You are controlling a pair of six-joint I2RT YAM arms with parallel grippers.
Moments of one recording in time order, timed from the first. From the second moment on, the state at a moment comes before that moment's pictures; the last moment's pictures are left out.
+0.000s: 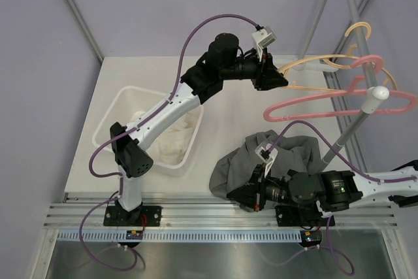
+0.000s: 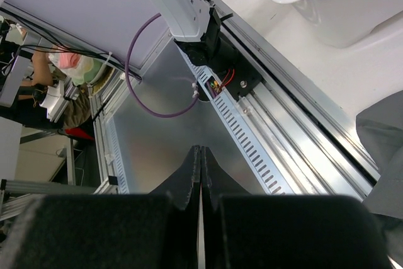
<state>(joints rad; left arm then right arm) -0.84 1.95 2.14 -0.25 0.63 -0.29 1.70 0.65 0.81 -0.39 0.41 0.85</state>
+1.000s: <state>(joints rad) -0.62 1.31 1.45 -0.15 0.26 -0.37 1.70 0.54 0.76 -0.42 0.48 0.89</state>
